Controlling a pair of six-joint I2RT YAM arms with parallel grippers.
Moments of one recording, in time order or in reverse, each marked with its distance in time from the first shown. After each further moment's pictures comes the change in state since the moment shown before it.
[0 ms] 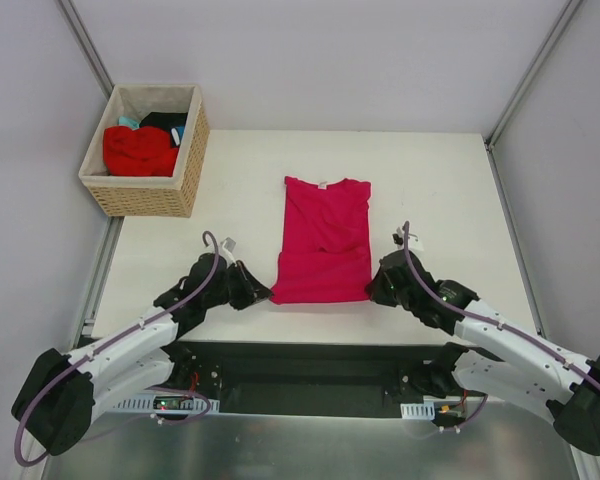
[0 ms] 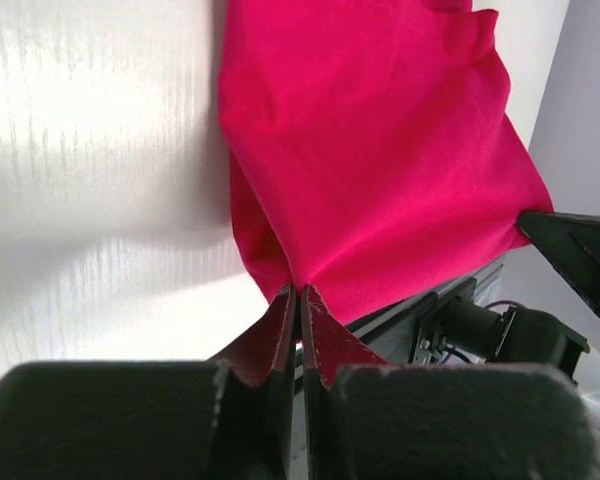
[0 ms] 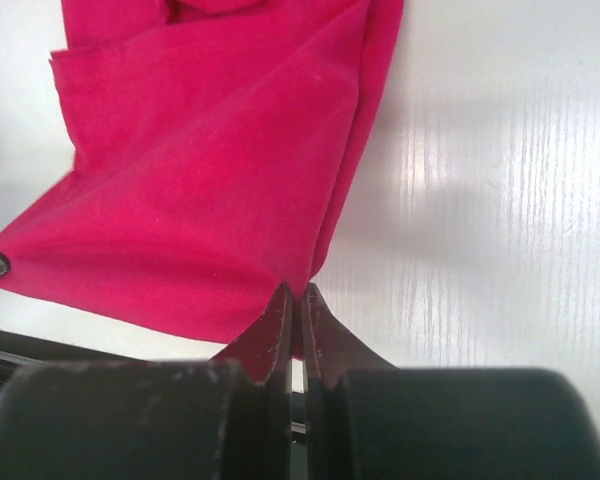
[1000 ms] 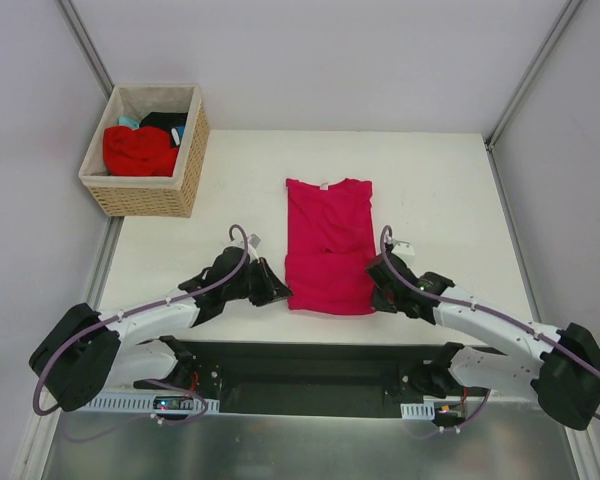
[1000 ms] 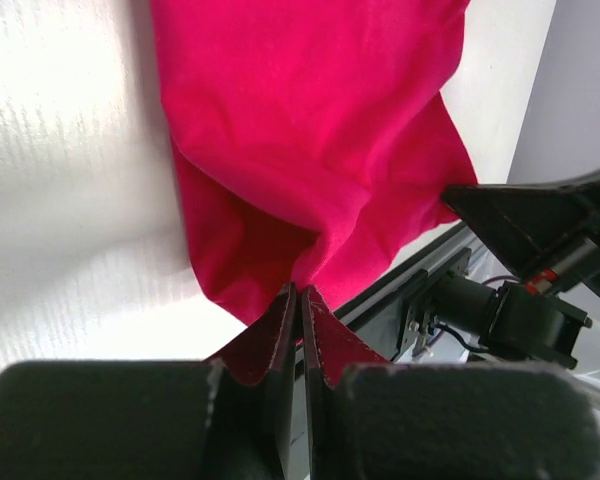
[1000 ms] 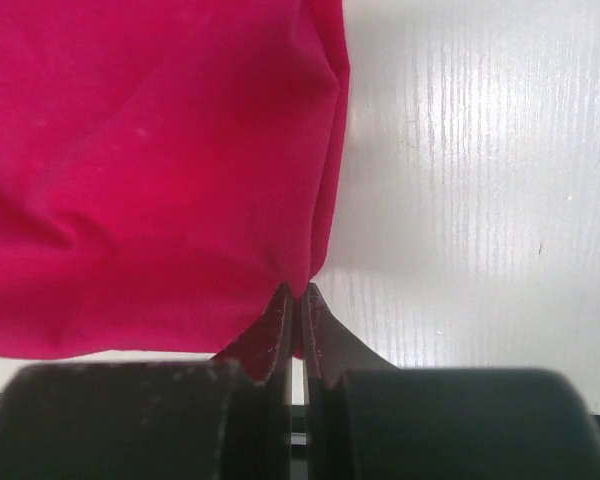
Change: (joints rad) left arm -0.117 0.289 0.100 0.177 0.020 -0.025; right arm 0.013 0.183 0.021 -0.088 0.063 0.002
